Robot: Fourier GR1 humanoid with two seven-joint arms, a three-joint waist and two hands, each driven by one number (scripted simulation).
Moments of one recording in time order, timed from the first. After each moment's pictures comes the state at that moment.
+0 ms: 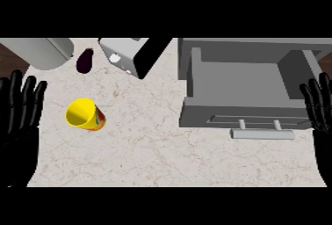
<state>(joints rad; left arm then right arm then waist) 0.02 0.09 0.00 -2.10 0.03 0.03 -0.03 0.04 -0.16 -0.03 -2.10 0.02 0.02 0.00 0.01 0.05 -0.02</state>
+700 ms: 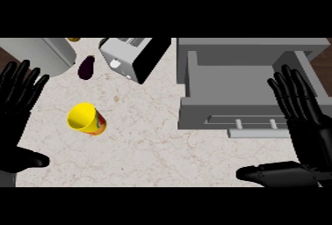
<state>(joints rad) -0.10 0.28 0.22 -1.77 0.50 -0.28 0.07 -0.06 -0.14 0.03 -2.04 -0.05 0.08 0.10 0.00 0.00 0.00</state>
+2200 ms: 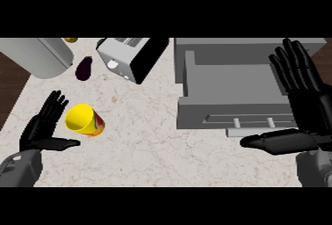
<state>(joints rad) -0.39 0.38 0.27 -0.52 0.08 -0.40 -0.66 -0.25 -0.17 -0.07 -1.87 -0.09 0.14 0.10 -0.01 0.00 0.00</state>
